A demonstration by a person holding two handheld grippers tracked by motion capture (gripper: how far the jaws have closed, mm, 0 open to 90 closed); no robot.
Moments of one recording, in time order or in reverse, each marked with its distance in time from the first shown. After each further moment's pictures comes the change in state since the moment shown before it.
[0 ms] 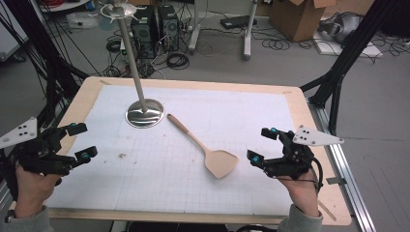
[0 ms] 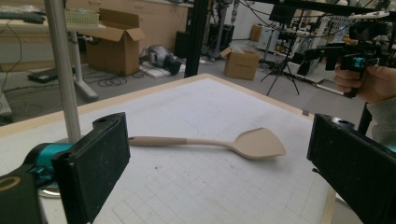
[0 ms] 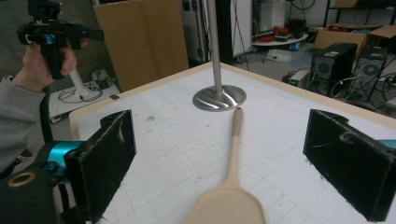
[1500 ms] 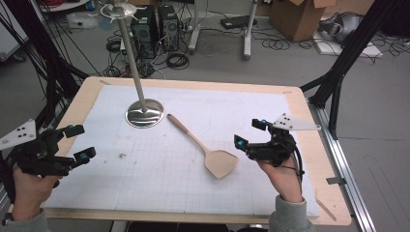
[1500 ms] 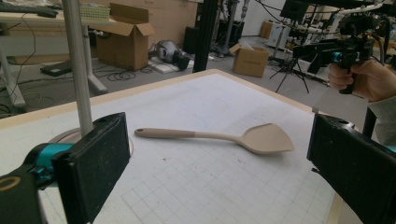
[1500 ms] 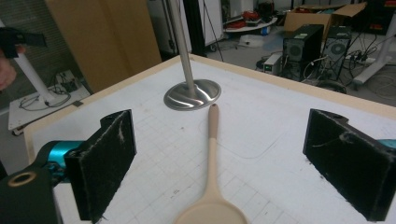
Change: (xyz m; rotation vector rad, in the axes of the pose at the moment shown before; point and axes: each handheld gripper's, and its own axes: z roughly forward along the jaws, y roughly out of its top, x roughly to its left) left arm 0.001 -0.005 -0.005 0.017 0.038 -0.014; right arm -0.009 0.007 0.045 0.048 -0.134 0.058
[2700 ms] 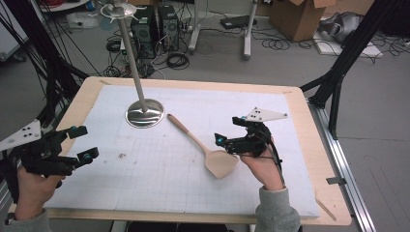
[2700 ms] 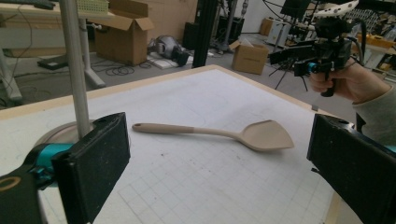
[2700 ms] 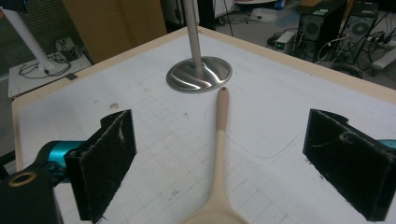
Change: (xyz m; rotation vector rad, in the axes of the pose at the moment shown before) left arm 0.001 -0.004 0.007 0.014 -0.016 -0.029; right arm 0.003 0.001 0.056 0.117 0.034 -0.050
